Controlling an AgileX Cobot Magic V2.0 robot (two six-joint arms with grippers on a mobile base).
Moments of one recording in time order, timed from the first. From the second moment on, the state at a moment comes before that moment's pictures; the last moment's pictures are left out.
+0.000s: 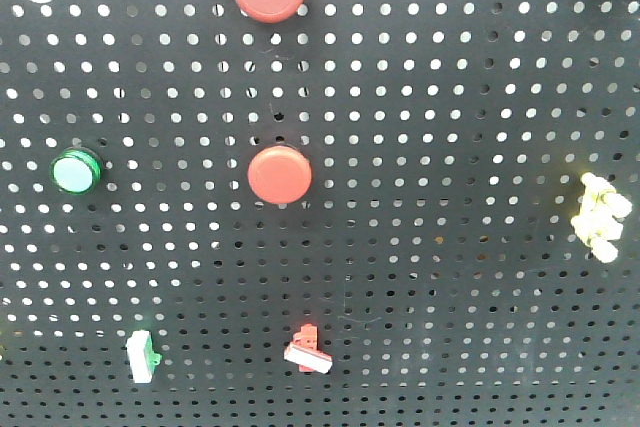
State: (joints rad) left arm -0.02 -0.02 0.03 -0.08 0.10 0.06; right arm 0.38 0.88 -1.43 -0.07 0.56 -0.68
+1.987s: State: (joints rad) left arm -0.02 -0.02 0.03 -0.08 0.10 0.06; right arm 0.38 1.01 -1.44 -0.11 0.46 0.33
